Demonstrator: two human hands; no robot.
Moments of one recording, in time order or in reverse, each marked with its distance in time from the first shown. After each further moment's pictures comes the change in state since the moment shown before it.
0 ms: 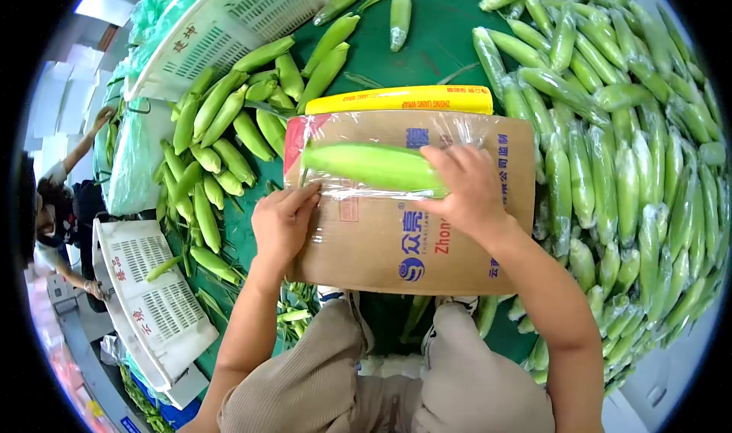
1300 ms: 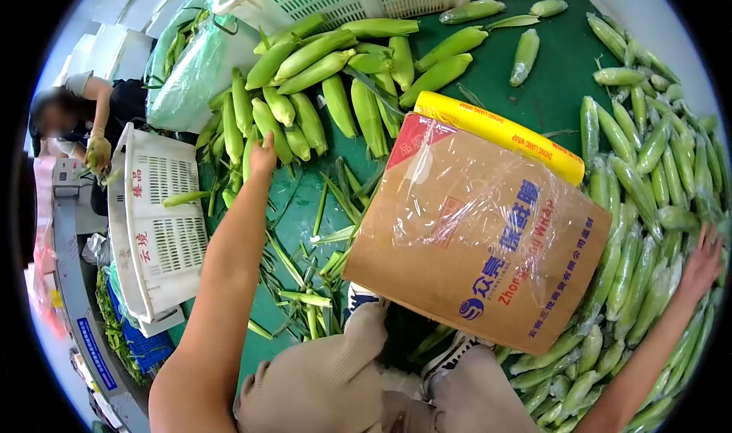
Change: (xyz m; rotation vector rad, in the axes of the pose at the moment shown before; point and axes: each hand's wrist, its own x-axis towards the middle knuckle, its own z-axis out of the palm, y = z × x) left_hand -0.056 -0.365 0.054 -0.096 0.214 -1.218; right_hand -0.004 0.317 -0.252 0.984 0.885 0.613
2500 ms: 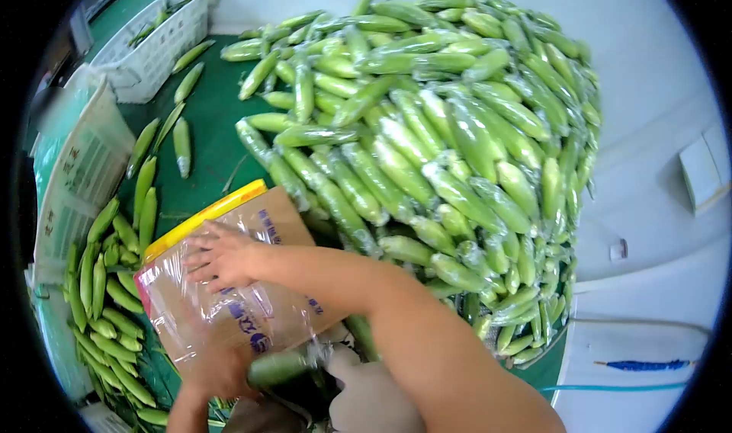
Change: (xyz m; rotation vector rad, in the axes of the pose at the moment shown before) left_hand -0.419 0.253 -0.094 0.548 -1.415 1.752; right_hand -0.305 0.131 0.253 -1.052 -1.447 -0.771
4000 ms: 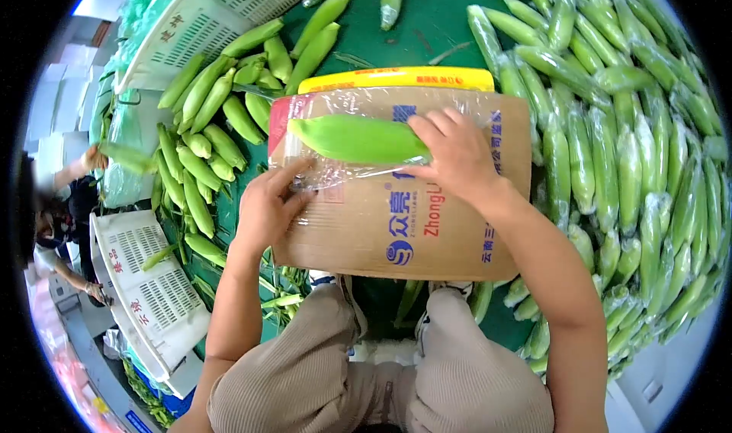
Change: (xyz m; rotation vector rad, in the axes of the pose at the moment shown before) left_hand -0.059 -0.086 0.032 -0.119 0.802 -0.736; right_hand -0.038 -0.012 -0.016 0.088 0.315 0.281
